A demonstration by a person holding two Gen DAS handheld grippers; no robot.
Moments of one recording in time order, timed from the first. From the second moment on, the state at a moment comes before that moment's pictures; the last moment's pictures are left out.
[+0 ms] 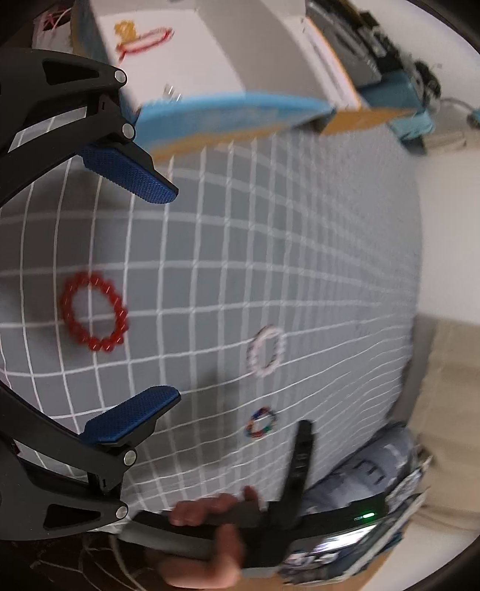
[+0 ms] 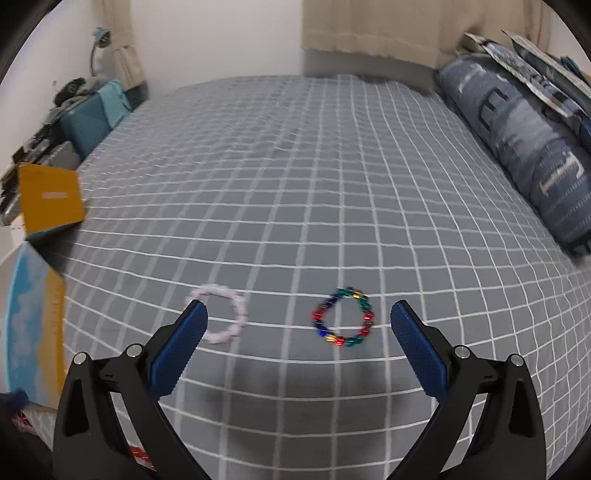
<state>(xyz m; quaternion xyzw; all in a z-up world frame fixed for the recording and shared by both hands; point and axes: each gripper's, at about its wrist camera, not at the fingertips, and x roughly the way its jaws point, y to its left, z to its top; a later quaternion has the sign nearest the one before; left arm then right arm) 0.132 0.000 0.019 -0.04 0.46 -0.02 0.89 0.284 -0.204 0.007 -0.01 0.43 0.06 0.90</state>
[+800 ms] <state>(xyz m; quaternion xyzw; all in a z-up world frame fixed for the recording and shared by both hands) 0.107 -0.026 -0.080 -0.01 0.52 -0.05 0.86 0.356 -0.240 -0.100 0.04 0.54 0.02 0.84</state>
